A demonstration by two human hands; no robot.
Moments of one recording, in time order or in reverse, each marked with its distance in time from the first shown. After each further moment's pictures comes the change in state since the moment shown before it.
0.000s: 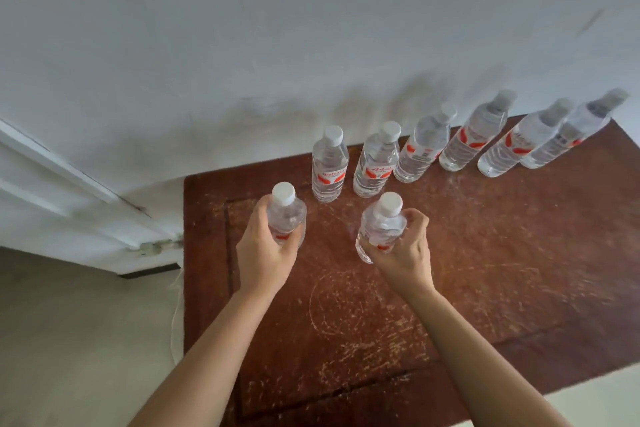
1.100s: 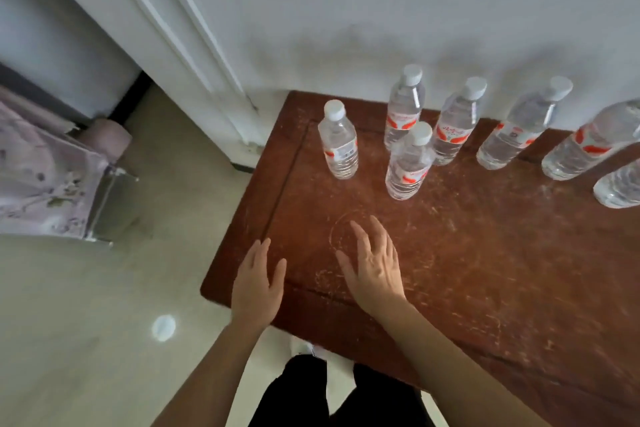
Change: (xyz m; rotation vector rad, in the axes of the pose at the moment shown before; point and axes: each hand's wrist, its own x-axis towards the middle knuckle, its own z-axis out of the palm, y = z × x) left_hand -0.243 0.029 -0.023 0.346 -0.040 -0.692; right_hand -0.088 0.071 0.012 -0.303 -0.633 -0.619
